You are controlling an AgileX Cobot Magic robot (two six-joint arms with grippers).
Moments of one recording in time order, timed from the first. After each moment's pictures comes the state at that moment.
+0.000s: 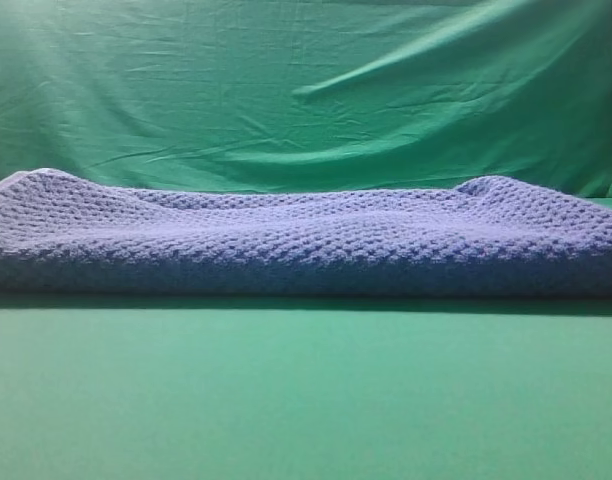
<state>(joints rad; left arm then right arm) -0.23 -0.02 -0.01 -0.22 0.37 0.17 0.37 -0.02 0.02 0.03 0.27 -0.06</state>
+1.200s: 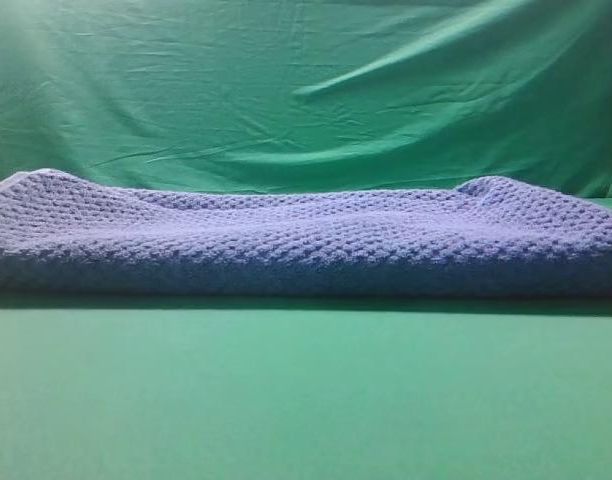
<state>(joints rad) -0.17 -0.02 0.01 -0.20 0.35 0.18 0.35 -0.02 0.03 -0.03 0.38 -0.06</state>
